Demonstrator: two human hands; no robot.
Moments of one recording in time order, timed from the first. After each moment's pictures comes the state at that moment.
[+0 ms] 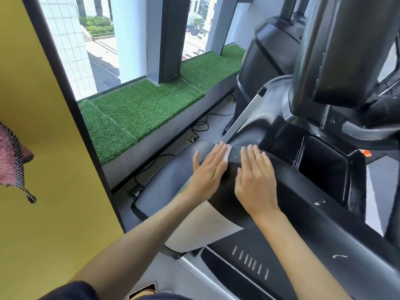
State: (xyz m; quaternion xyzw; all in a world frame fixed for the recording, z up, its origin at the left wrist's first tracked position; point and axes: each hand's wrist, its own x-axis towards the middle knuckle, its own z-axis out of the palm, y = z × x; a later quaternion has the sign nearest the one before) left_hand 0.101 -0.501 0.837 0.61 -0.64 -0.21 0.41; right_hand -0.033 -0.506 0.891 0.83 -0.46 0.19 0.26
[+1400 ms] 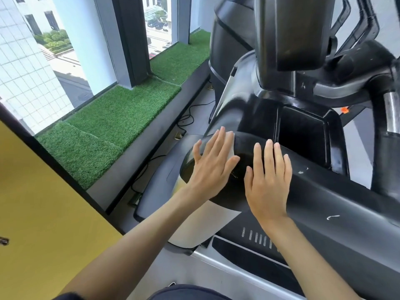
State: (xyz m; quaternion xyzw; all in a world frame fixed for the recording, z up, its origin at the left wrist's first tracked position) left_hand 0.069 -0.489 0.878 0.57 -0.76 -0.06 0.31; right_hand -0.084 -0.470 0.867 0.71 -0.58 0.25 0.30
